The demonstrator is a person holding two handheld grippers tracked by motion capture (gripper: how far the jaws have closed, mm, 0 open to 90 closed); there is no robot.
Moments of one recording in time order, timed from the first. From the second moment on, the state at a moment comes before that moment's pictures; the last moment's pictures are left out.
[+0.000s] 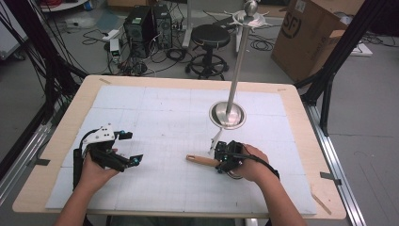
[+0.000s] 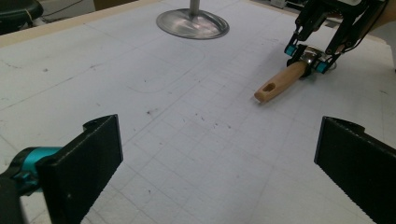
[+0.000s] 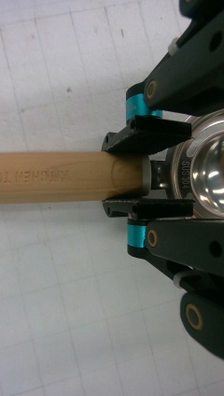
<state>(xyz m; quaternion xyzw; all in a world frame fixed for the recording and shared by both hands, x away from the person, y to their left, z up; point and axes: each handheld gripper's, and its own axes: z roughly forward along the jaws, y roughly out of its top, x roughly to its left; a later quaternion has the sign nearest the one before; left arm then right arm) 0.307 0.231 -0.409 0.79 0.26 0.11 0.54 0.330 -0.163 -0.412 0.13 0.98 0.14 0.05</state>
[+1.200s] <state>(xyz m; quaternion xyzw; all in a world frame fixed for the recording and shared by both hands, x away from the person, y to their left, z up) 0.307 0.233 -0.408 0.79 0.26 0.10 0.55 0.334 -0.205 -0.305 0.19 0.86 0.45 0.14</state>
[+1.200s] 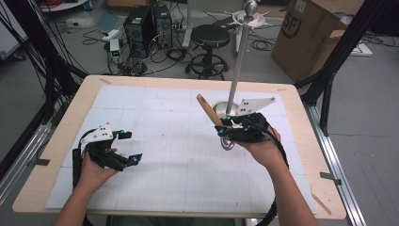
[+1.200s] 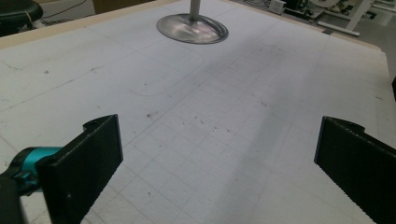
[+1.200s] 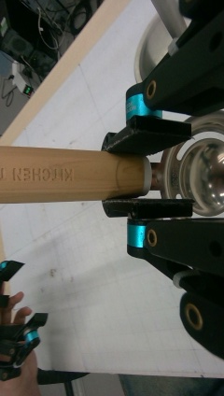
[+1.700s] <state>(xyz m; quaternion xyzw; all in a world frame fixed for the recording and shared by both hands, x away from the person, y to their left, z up) 0.307 0.233 -0.409 0.79 0.26 0.10 0.55 0.339 -0.219 -0.279 0.21 0.83 0.48 0.15</state>
